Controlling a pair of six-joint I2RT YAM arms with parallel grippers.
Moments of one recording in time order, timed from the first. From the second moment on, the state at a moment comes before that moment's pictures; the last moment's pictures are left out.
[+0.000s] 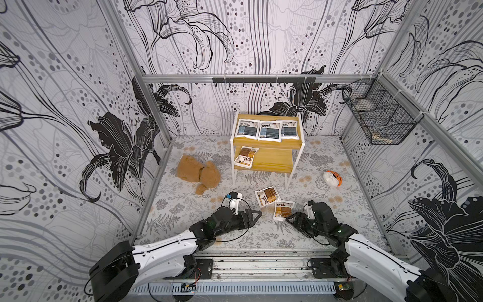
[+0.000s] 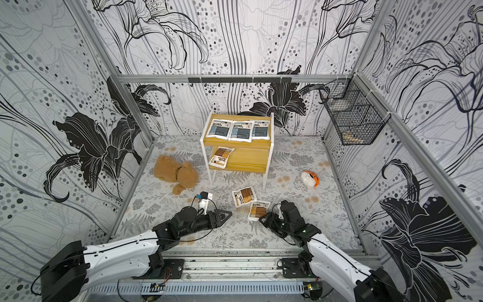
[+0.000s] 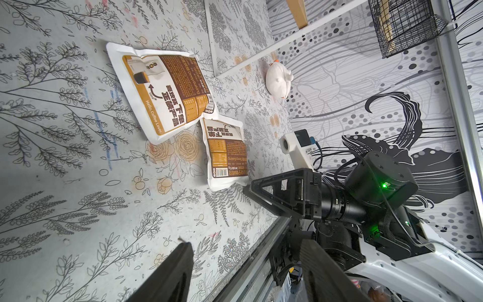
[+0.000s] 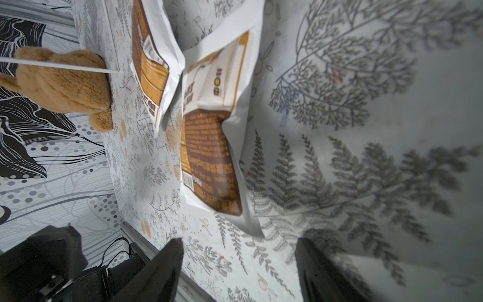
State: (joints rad) left arm -0.94 0.98 0.31 0.30 0.07 -1.09; right arm 0.52 0.83 0.20 -0.17 -0.34 1.01
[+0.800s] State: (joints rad) left arm -0.94 0.90 0.28 0.23 0.03 -1.11; right arm 0.49 0.89 0.33 -0.24 -0.29 0.91
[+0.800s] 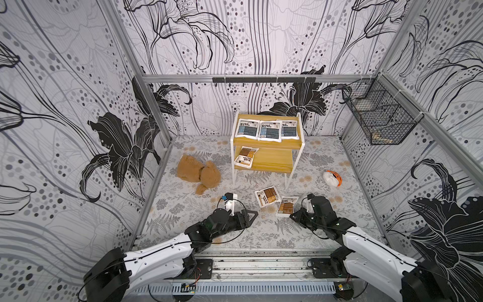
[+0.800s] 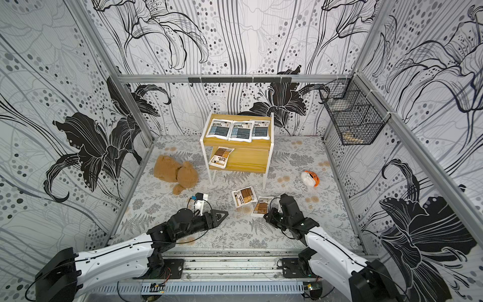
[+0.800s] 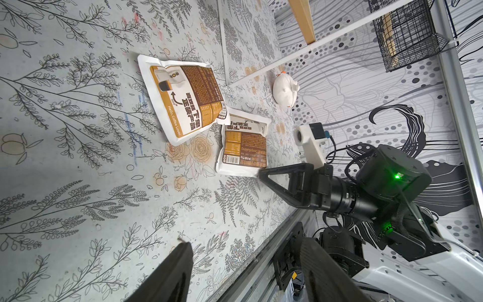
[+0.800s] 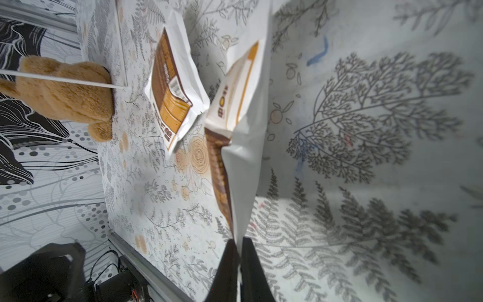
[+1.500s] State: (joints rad) left arm -0.94 0.92 0.30 0.22 0.03 -1.12; right arm 0.92 1.38 1.01 -0.91 -0.02 0.74
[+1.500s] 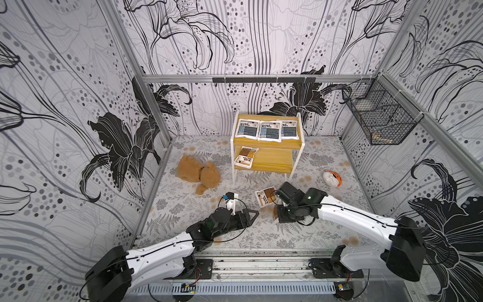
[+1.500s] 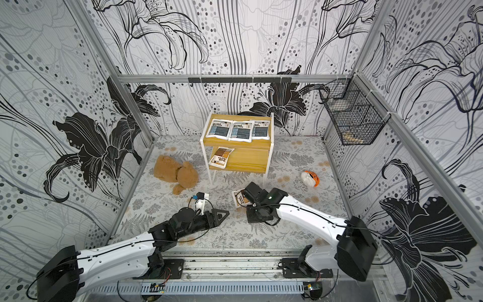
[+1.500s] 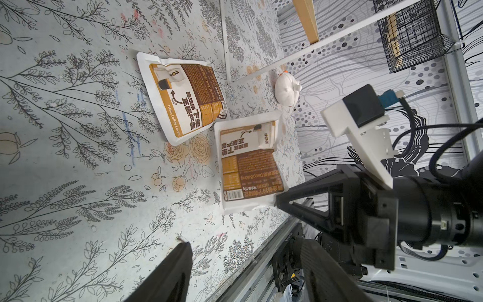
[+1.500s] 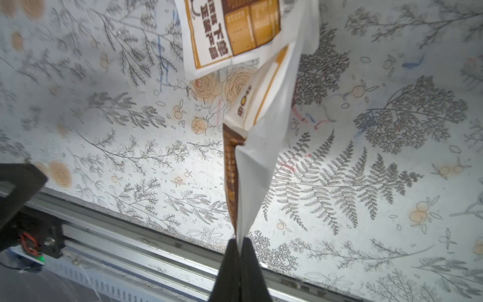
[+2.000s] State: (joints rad) left arm -0.90 0.75 0.24 0.11 0.01 -1.14; right arm 1.06 1.49 1.09 -0.73 -0.10 0.78
